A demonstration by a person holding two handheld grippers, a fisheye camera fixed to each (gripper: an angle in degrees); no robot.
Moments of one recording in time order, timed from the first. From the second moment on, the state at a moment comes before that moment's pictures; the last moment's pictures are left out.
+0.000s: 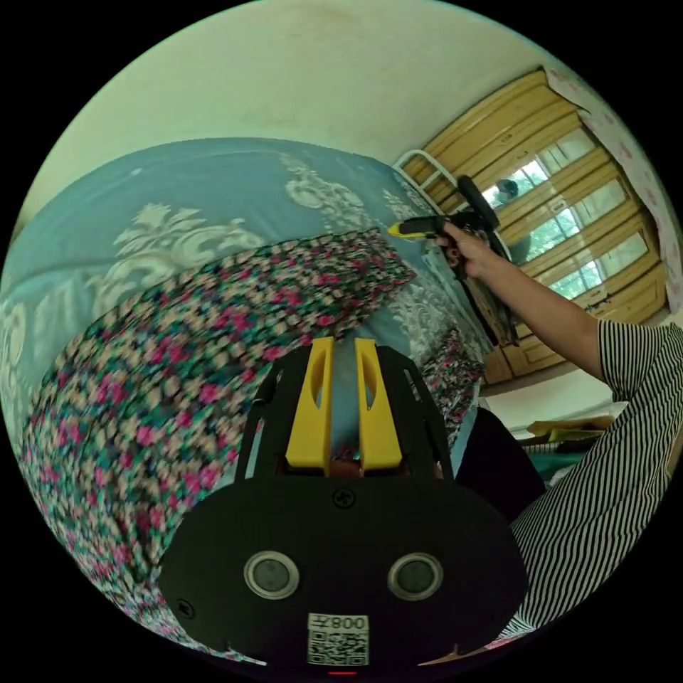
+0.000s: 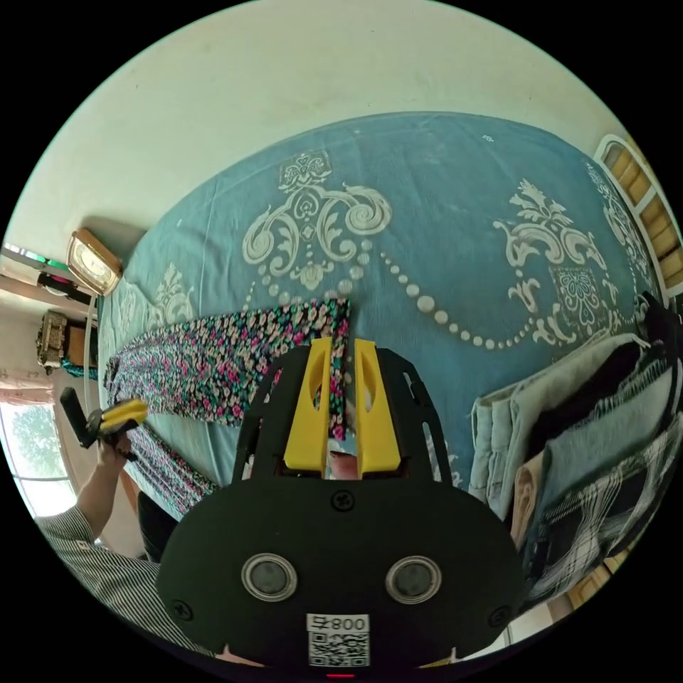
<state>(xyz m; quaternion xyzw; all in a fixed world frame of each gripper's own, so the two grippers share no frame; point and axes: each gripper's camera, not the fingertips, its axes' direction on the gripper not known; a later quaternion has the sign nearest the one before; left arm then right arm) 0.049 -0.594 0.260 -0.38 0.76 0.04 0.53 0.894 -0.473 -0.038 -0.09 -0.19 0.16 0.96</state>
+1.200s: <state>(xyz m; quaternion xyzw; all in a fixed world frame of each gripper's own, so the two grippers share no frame) 0.081 -0.554 0.193 -0.34 0.79 0.07 0.51 0.831 -0.536 0.219 -0.10 -0.23 0.18 0.95</state>
